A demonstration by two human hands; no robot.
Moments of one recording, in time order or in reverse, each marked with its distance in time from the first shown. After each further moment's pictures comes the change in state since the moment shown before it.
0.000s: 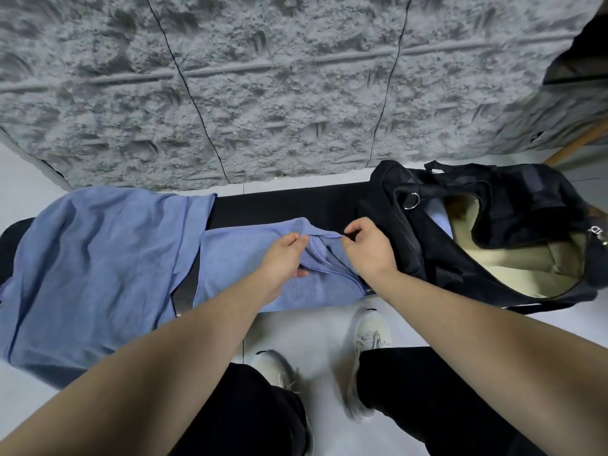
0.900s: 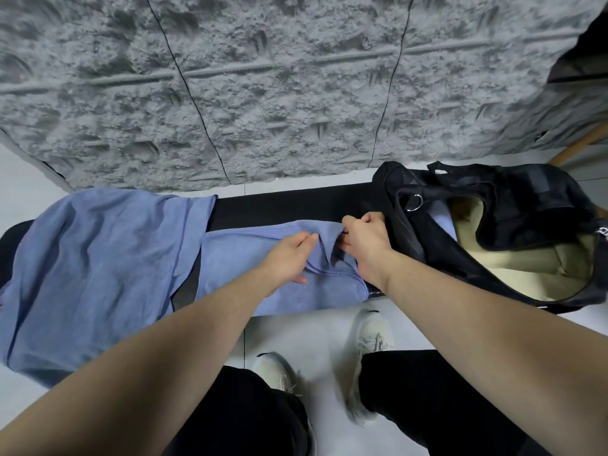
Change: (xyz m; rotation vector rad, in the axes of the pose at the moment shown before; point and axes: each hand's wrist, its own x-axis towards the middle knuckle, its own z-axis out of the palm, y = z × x) left_hand -0.002 0.014 -0.003 0.336 -0.096 0.056; right_hand 0.015 -0.030 0.007 0.797 -0.018 0.457
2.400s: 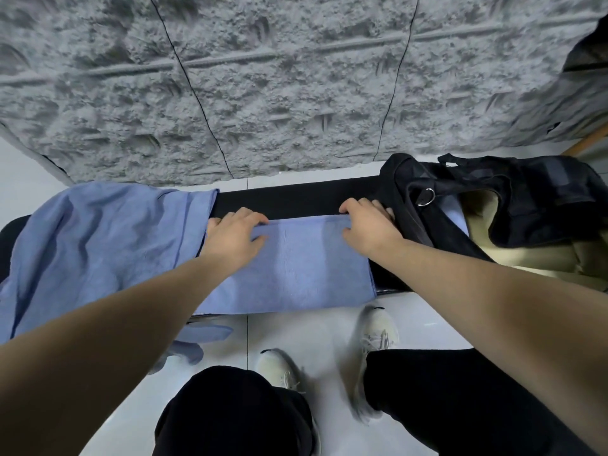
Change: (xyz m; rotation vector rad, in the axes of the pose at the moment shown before) left_hand 0.027 -0.046 -0.084 0.923 0.352 0.280; right_hand 0.035 -0.005 -0.013 -1.494 -0.094 -0.654
